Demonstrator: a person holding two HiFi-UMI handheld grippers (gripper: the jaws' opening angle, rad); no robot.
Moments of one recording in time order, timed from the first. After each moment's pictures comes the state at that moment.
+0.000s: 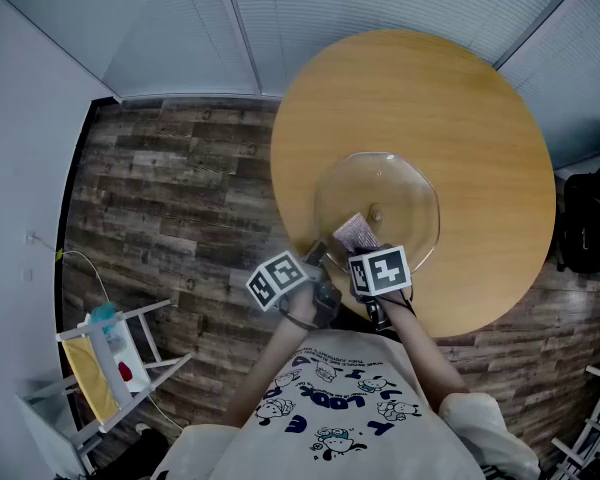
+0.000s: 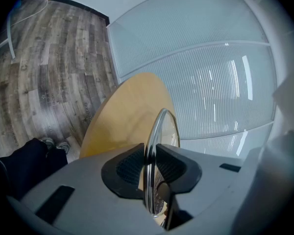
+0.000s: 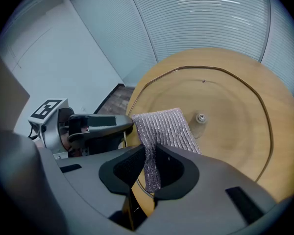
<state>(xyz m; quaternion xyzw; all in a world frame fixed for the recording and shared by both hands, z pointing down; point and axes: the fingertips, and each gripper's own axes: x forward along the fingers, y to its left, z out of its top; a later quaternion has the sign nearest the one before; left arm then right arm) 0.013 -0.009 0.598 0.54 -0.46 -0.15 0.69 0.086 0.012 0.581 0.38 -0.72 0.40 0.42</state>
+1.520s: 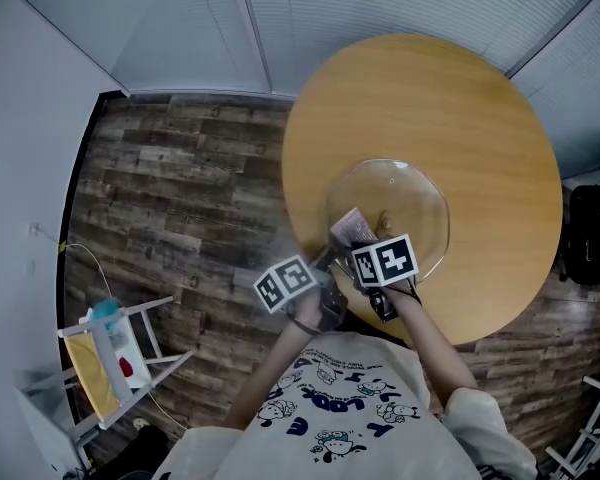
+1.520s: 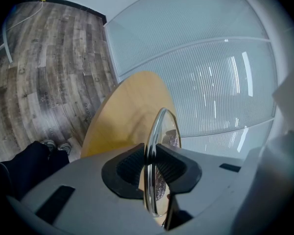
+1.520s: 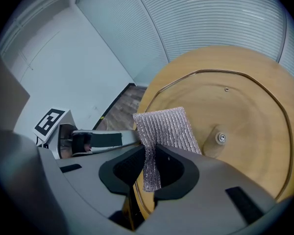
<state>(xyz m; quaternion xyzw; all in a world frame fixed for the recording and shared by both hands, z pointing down) 0.012 -0.010 0.598 0.55 -0.46 -0.13 0.69 0.054 -0.010 0.582 0.32 -0.75 0.41 0.41</state>
